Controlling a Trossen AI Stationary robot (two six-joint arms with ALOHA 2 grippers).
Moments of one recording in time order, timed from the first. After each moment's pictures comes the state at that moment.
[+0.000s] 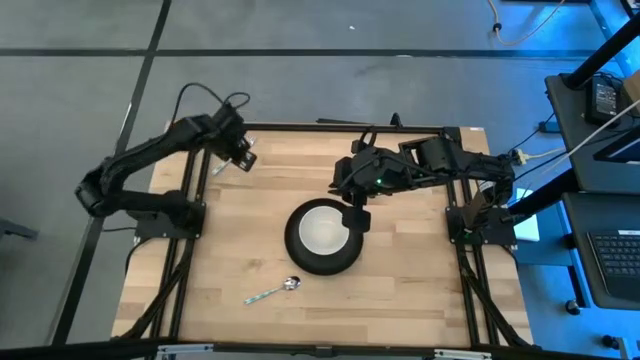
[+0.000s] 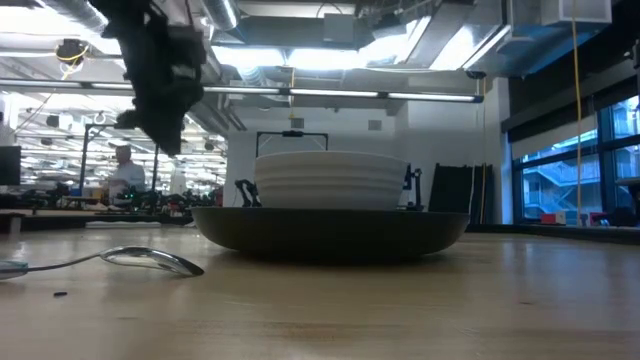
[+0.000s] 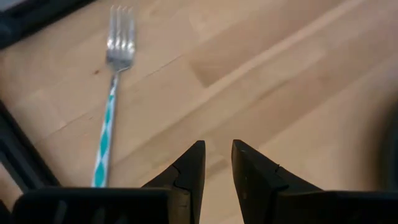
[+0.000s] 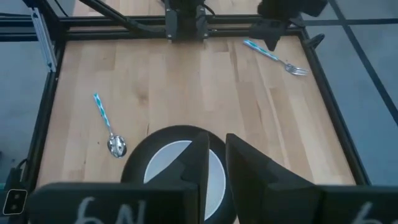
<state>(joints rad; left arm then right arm) 0.82 1.17 0.91 -0.91 0.06 -0.23 0.16 1.85 2.35 -1.28 0.23 0.15</state>
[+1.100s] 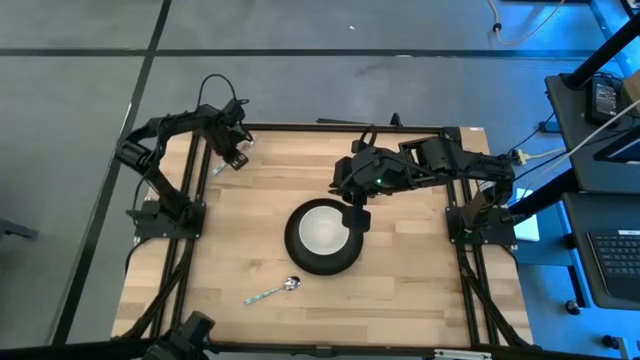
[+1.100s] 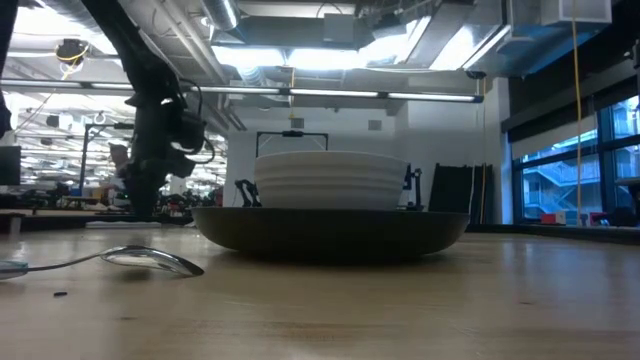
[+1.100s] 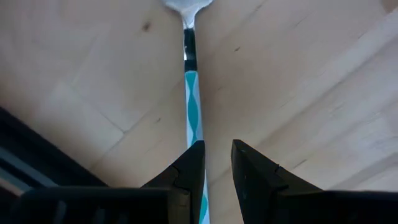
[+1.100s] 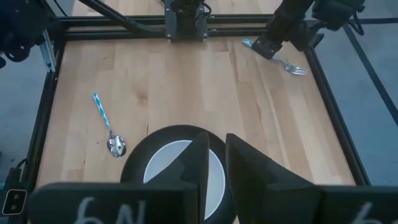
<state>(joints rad) 1.09 1.63 0.91 -0.85 -0.01 0.27 0.16 1.85 2.35 -1.28 0.23 0.16</state>
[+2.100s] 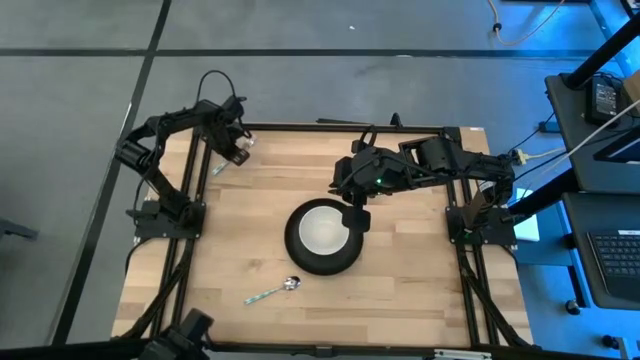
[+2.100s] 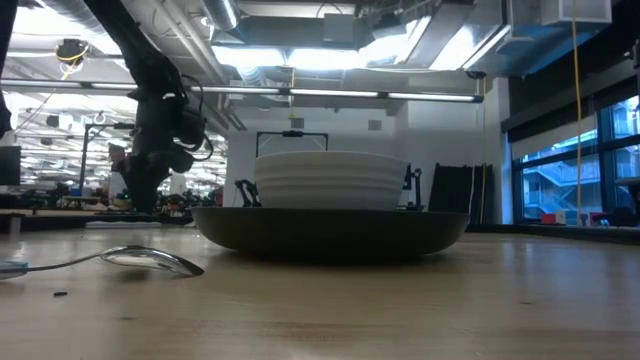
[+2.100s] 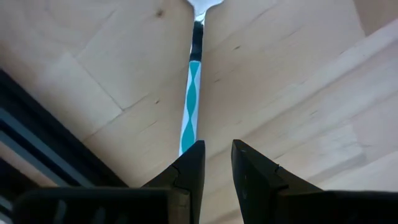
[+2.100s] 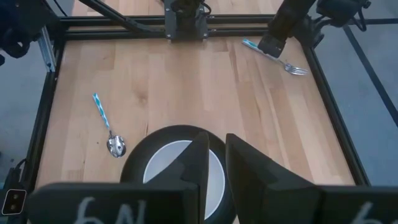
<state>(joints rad) 1.11 1.62 0.96 -0.94 0.03 0.13 0.16 1.85 2.35 -1.28 0.23 0.15</state>
